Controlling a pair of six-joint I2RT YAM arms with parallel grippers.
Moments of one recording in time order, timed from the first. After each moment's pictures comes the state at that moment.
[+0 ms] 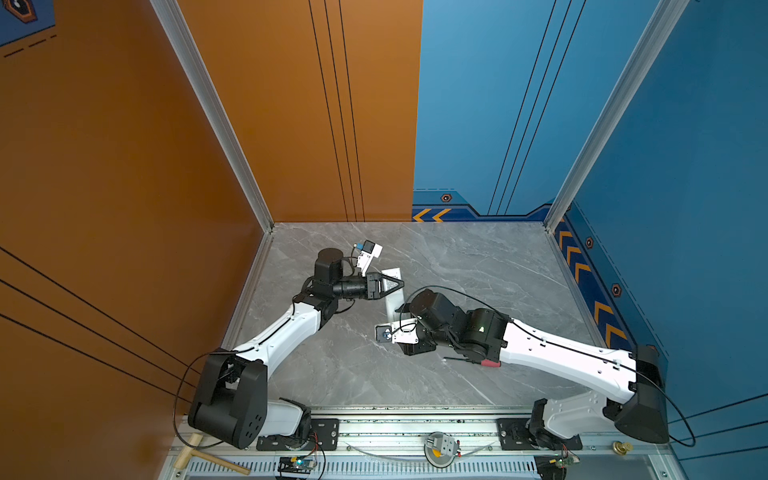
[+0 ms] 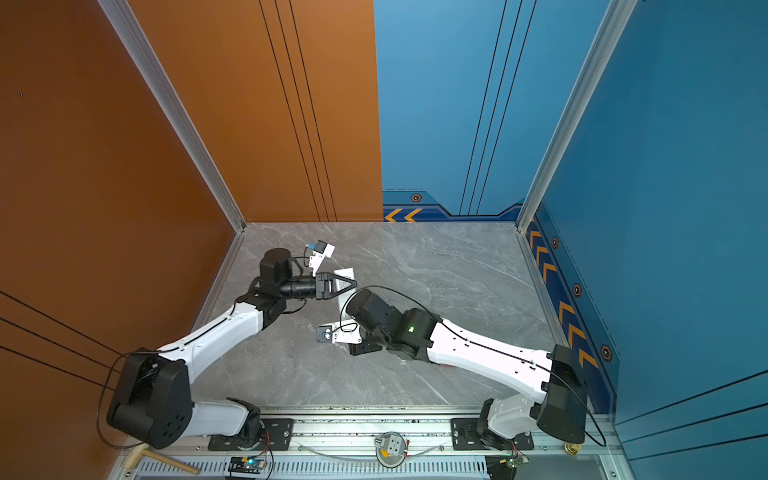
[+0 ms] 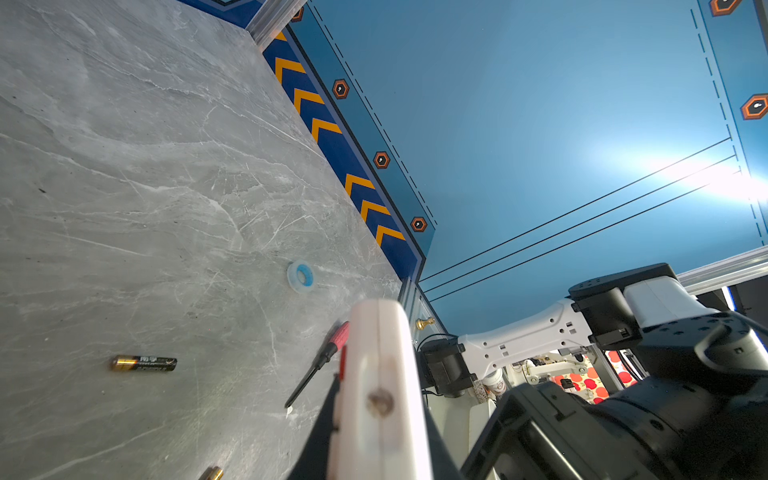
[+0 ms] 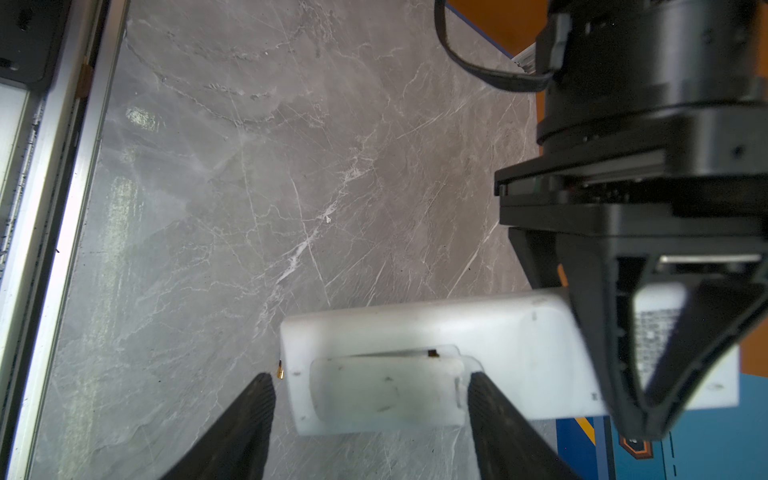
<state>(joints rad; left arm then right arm) -0.32 1.37 0.85 0.21 1.03 -0.68 1.11 1.40 1.21 -0.57 0.12 -0.74</state>
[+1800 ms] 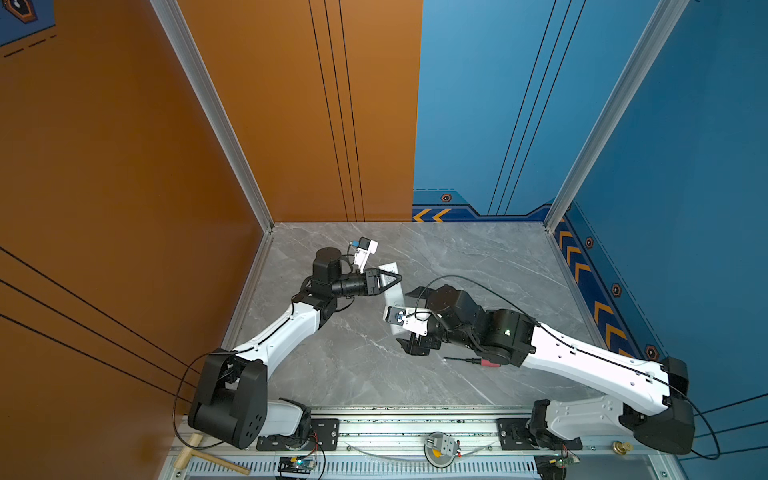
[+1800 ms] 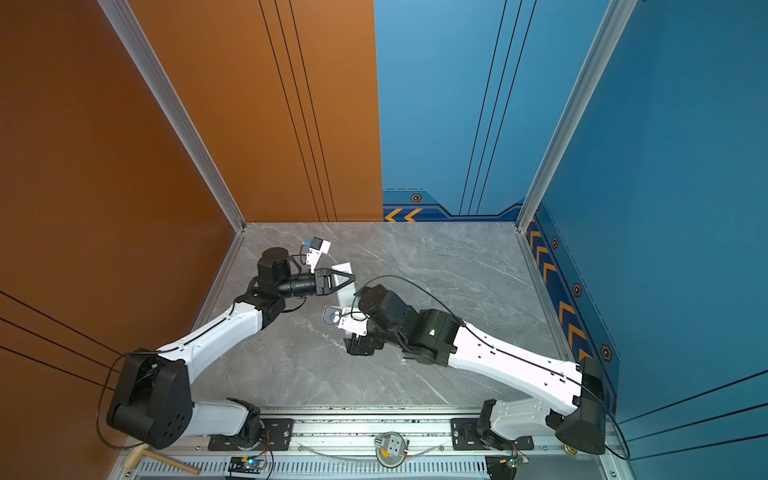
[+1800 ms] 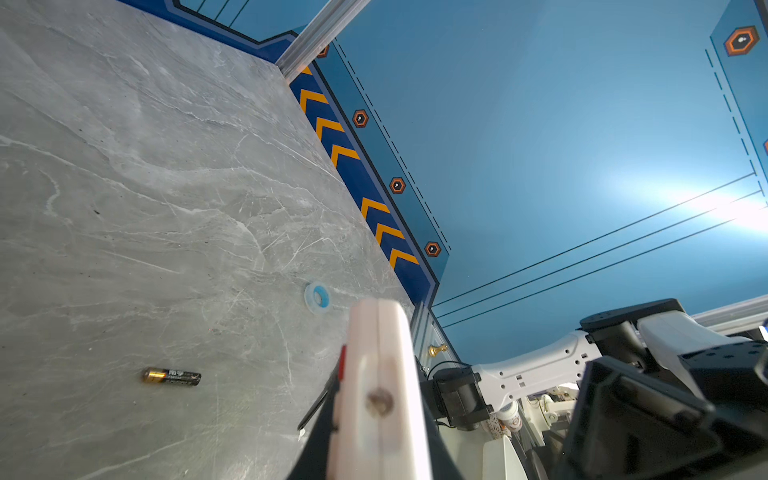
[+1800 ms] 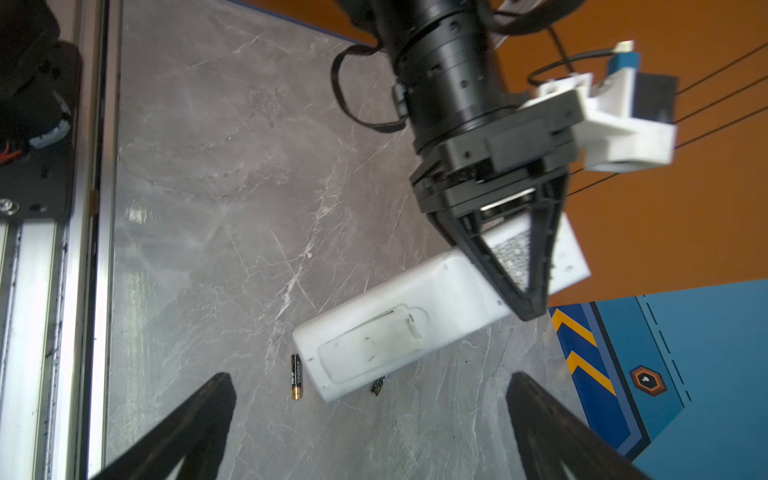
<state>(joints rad) -0.31 1.37 0.85 0.25 0.93 -0.73 1.11 1.28 1.26 -0.57 0.18 -0.45</state>
